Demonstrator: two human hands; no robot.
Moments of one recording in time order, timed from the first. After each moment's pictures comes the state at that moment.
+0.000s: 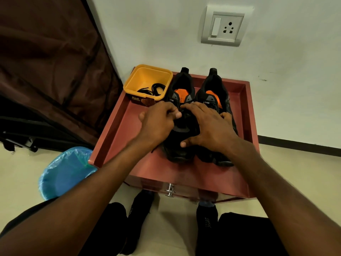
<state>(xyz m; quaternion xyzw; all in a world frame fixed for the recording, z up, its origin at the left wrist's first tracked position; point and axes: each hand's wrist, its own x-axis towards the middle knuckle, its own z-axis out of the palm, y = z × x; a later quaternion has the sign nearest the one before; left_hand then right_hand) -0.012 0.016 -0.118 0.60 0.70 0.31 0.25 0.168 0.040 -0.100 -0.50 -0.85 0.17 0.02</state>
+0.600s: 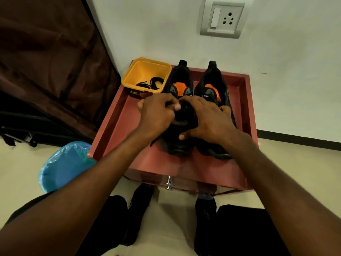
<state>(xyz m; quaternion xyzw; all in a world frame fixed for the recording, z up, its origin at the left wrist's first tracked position) -0.006 0.014 -0.110 0.58 0.70 0.35 0.23 0.166 0.038 -0.099 -0.51 -0.84 0.17 0.02</state>
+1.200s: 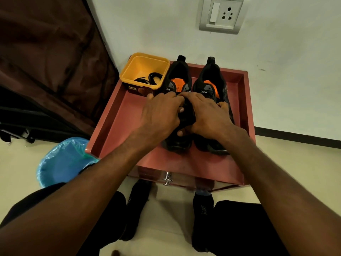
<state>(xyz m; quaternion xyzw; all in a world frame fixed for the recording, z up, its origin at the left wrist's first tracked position) 0.010 0.004 -0.107 0.73 0.66 0.16 0.01 0.164 0.037 -0.098 -0.51 -0.84 0.17 0.03</state>
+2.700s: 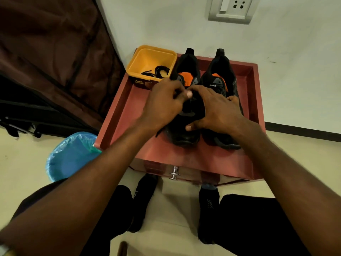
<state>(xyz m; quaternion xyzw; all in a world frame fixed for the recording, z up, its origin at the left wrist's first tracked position) -0.018 0.017 -0.117 0.64 0.66 0.33 0.20 0.162 0.036 -0.096 -0.52 -0.83 0.19 0.02</state>
